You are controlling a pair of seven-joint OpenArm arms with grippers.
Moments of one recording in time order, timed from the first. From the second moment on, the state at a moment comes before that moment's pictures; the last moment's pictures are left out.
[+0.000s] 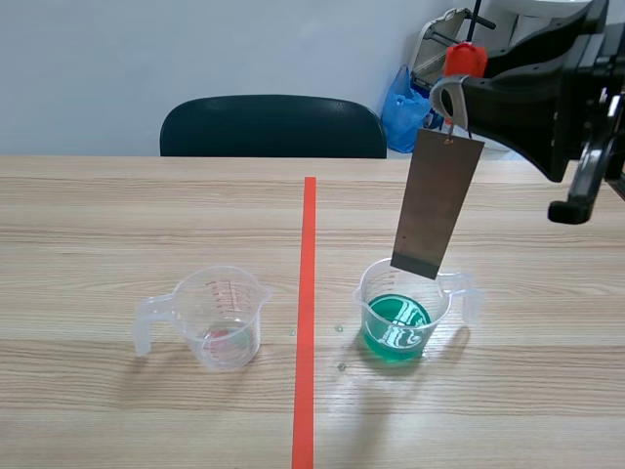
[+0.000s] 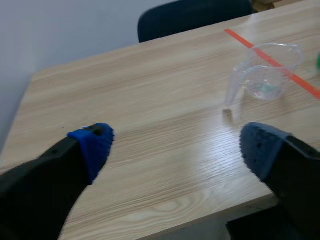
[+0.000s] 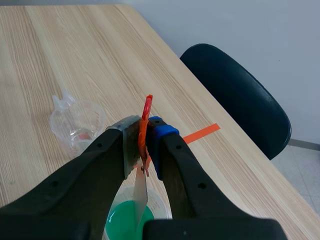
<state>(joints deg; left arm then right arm) 79.3 -36.5 -29.3 80.1 -15.8 -26.8 -71.9 -12.9 57.3 -3.0 119.9 38.7 30.0 -3.9</state>
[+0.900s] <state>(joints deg) 2.9 -56.7 30.3 80.1 -22.2 -45.1 -37.4 -12.9 57.3 -3.0 119.9 38.4 30.0 -3.7</state>
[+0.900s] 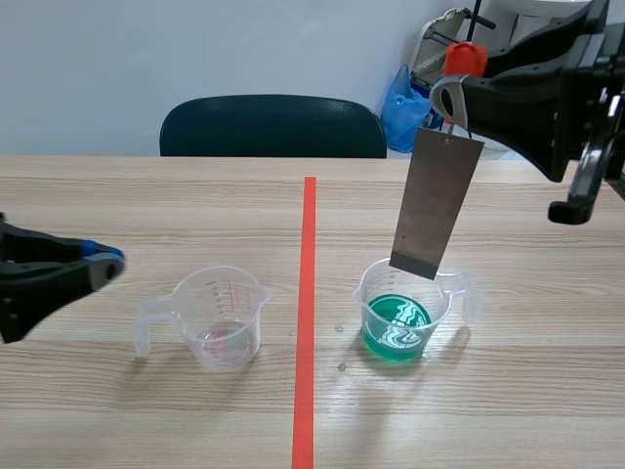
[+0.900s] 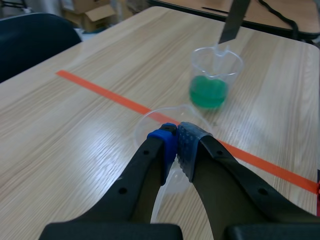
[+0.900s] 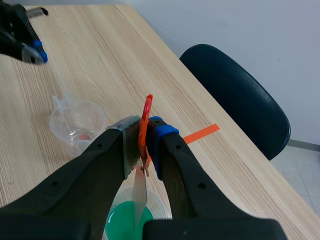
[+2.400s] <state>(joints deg) -13.2 -30.0 49.7 80.1 -29.0 -31.3 -18.3 -12.9 57.3 -3.0 119.9 38.5 30.0 -3.5</state>
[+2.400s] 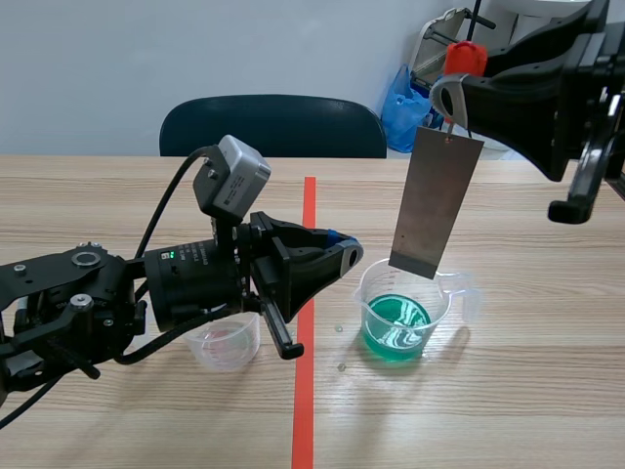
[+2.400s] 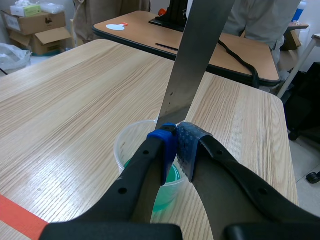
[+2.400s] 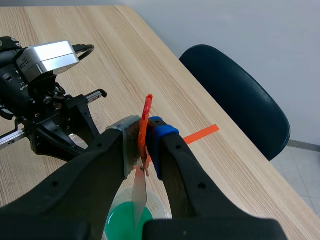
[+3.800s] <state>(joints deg) 64.3 -66.3 4.2 54.7 -35.8 -29.3 -78.3 -12.9 57.3 -3.0 119.9 38.3 30.0 -3.3</state>
